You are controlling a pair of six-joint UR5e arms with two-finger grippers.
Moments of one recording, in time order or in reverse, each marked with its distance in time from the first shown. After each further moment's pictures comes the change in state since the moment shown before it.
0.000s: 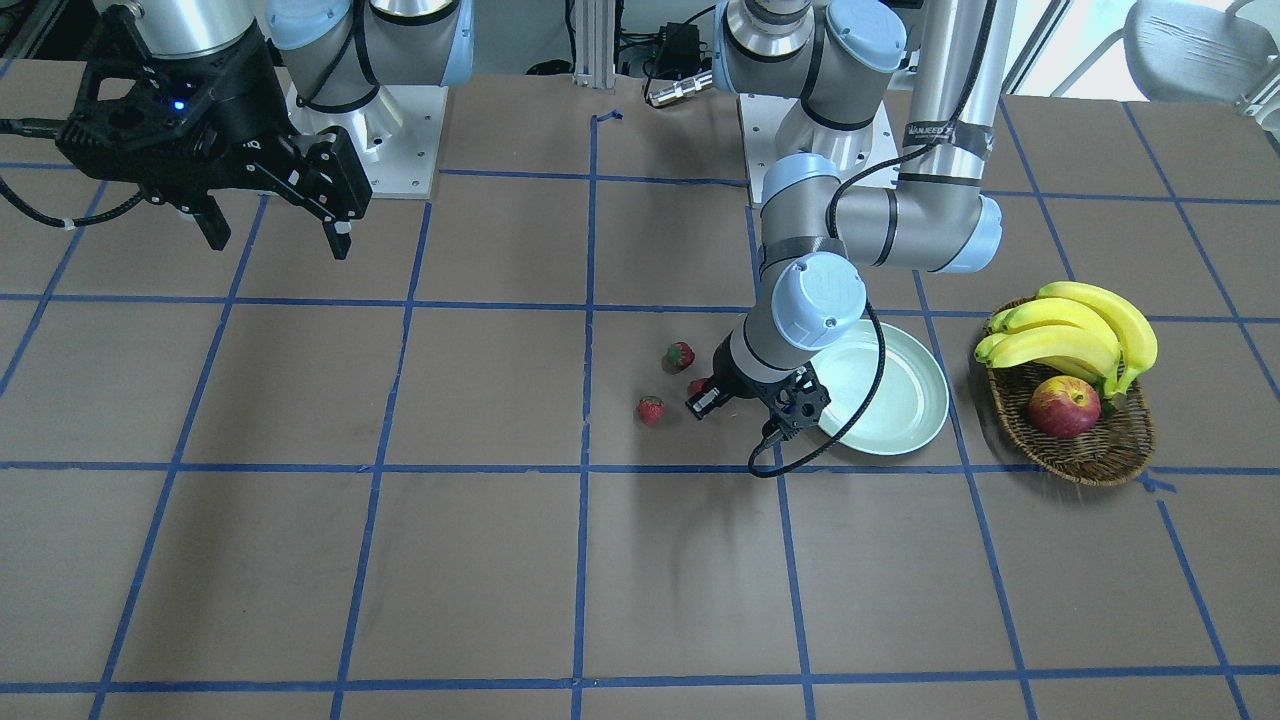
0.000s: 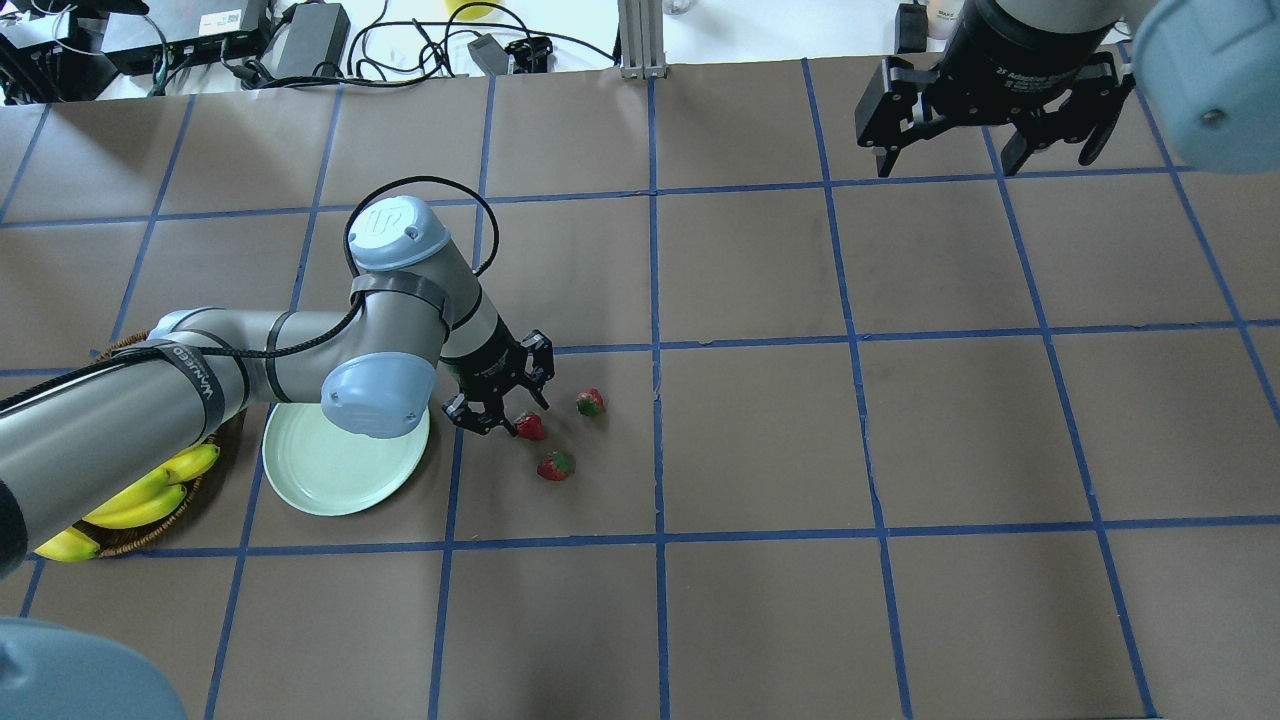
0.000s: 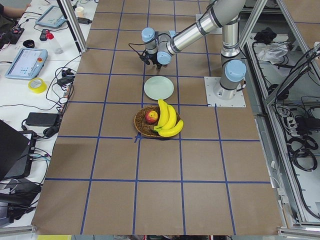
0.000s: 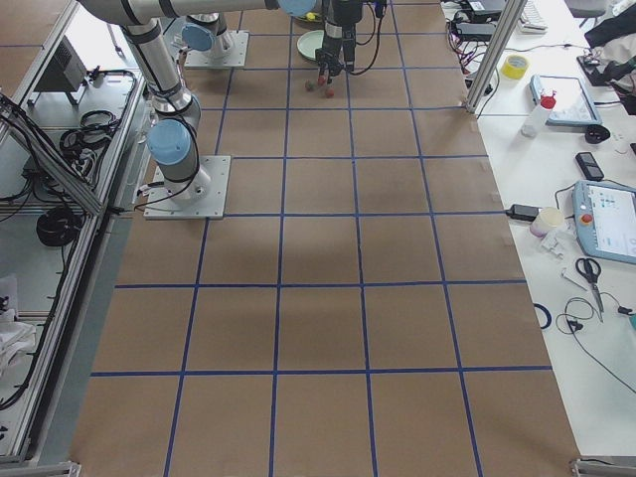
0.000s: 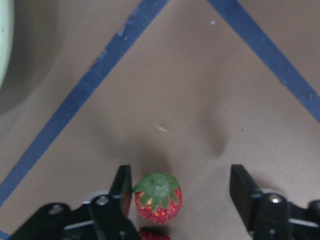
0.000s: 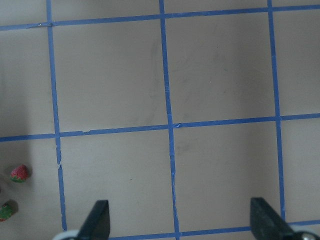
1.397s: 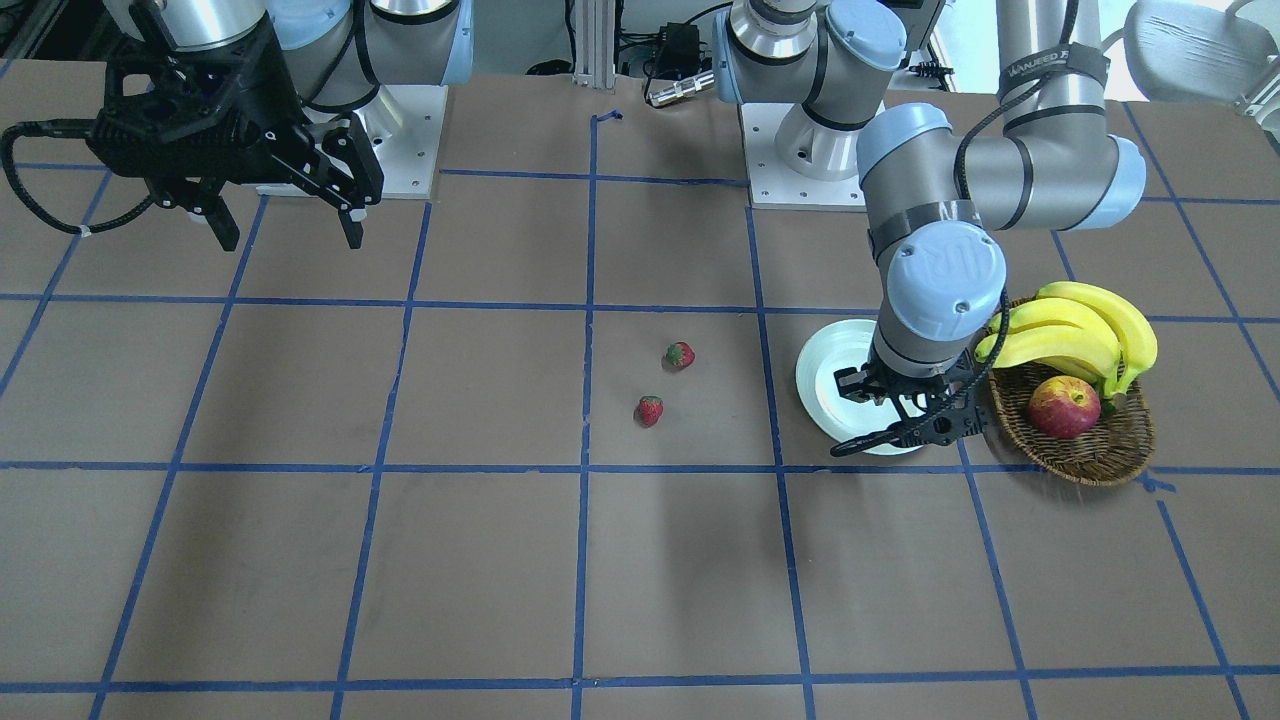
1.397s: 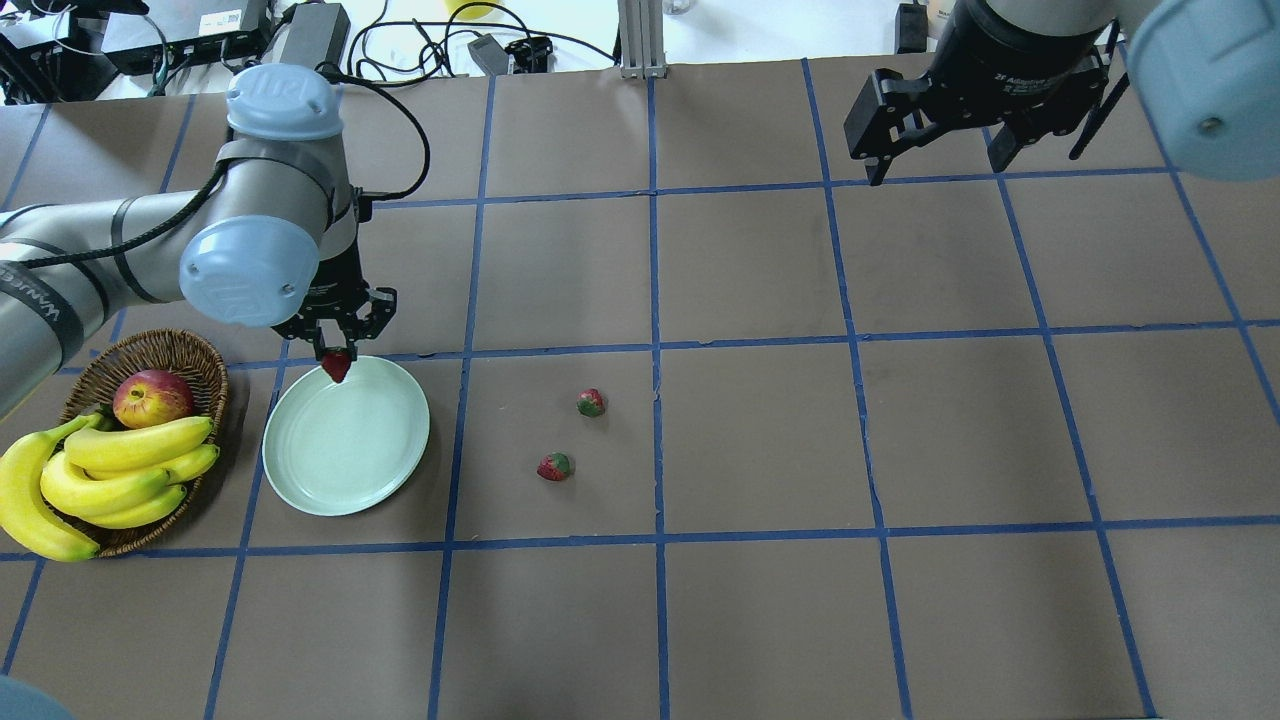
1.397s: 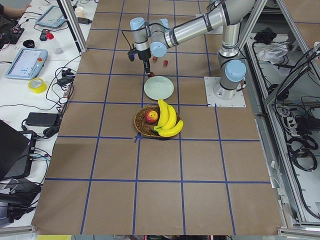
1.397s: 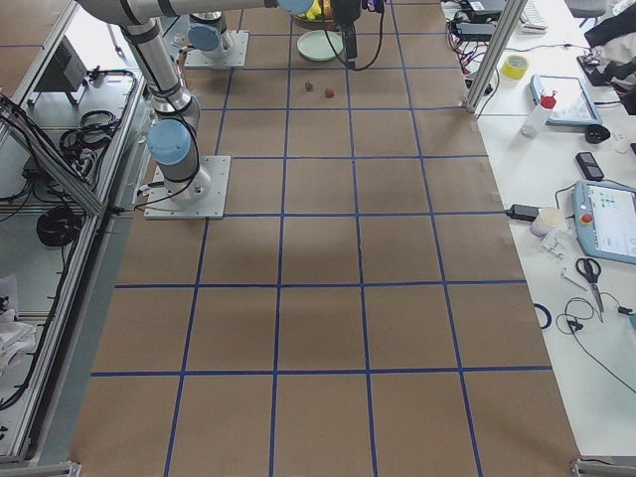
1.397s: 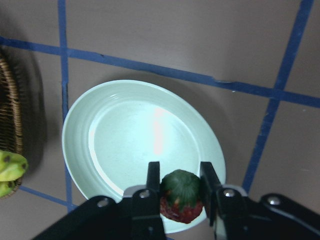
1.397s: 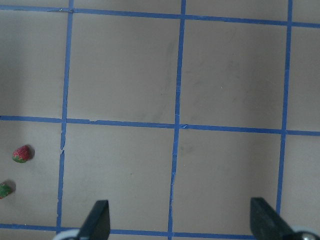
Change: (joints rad) left arm 0.174 0.092 0.179 -0.308 0.456 0.728; right arm 0.010 -0.005 0.003 0.000 0.013 -0.111
